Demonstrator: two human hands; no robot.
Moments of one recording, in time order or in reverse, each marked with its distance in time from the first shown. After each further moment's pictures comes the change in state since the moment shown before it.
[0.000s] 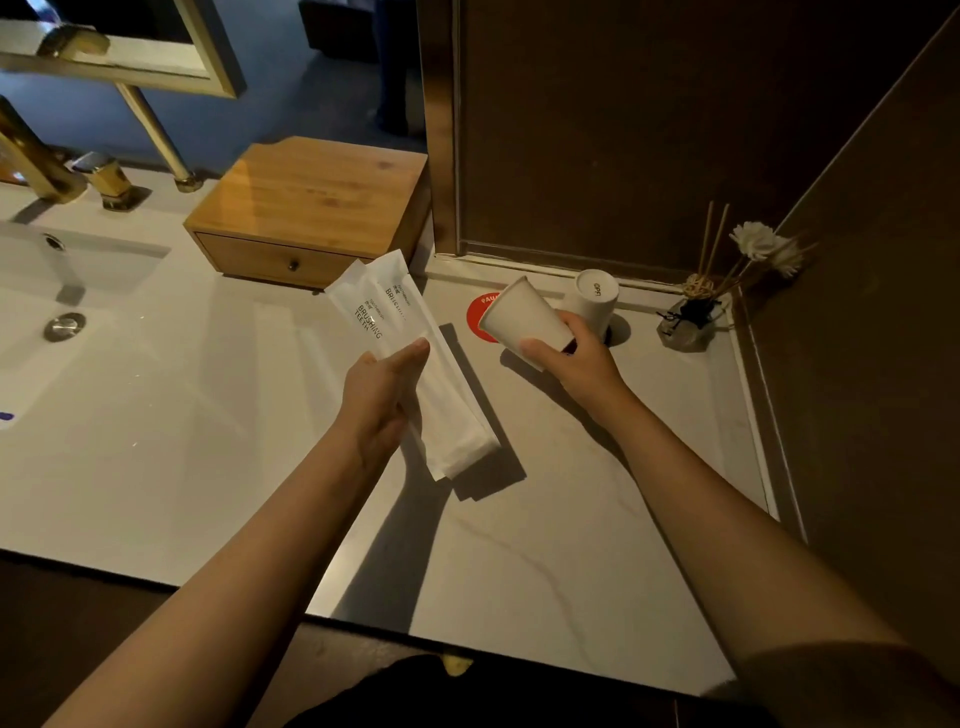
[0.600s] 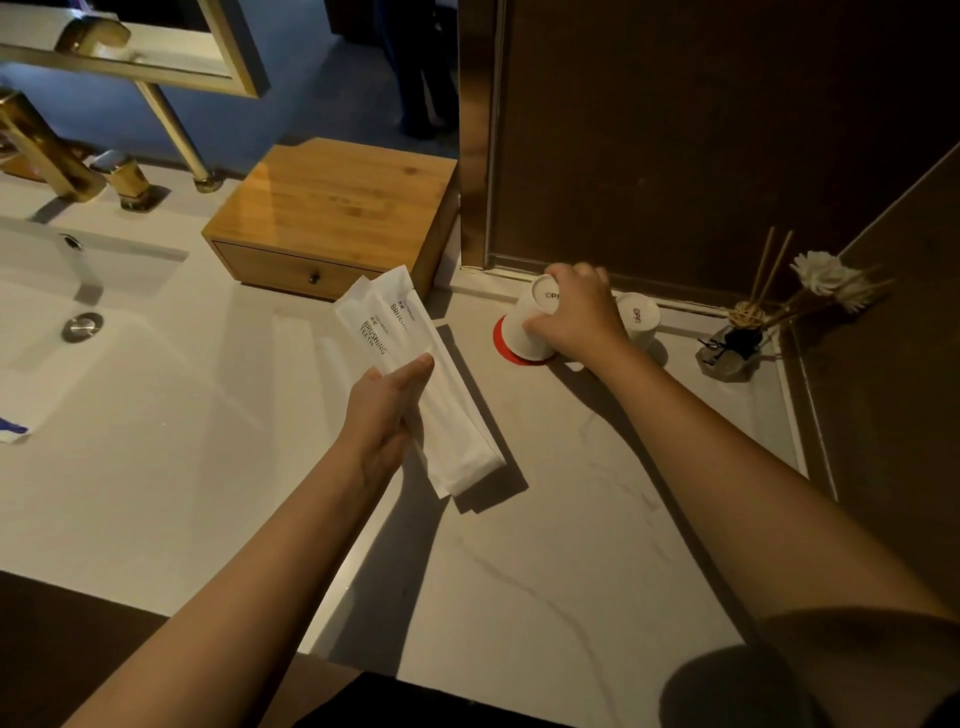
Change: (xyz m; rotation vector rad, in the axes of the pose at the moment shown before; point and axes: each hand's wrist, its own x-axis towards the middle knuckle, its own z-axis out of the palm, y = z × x) left_hand 0.032 0.008 -0.011 -0.024 0.061 -0.058; right_hand 0.070 -0.069 0.013 -0.532 0.107 -0.165
